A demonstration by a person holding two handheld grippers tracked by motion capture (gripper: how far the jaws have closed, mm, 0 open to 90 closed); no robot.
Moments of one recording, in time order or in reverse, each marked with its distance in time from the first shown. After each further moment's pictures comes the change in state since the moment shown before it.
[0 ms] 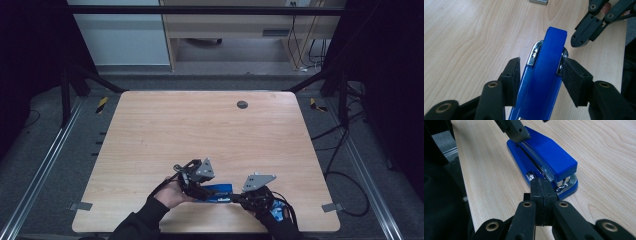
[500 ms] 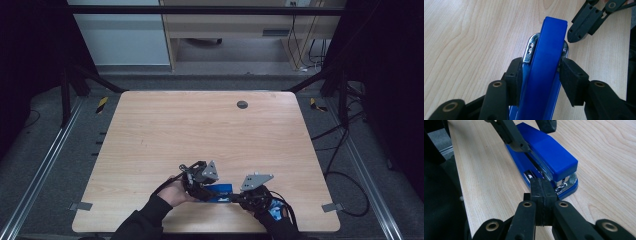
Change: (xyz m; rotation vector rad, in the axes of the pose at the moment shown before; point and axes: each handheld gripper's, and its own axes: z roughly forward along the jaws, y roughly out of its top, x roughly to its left) left arm 0.002 0.001 0.016 0.059 -0.040 0.040; right arm -0.001 0.001 0.005 0.021 -0.009 -0.002
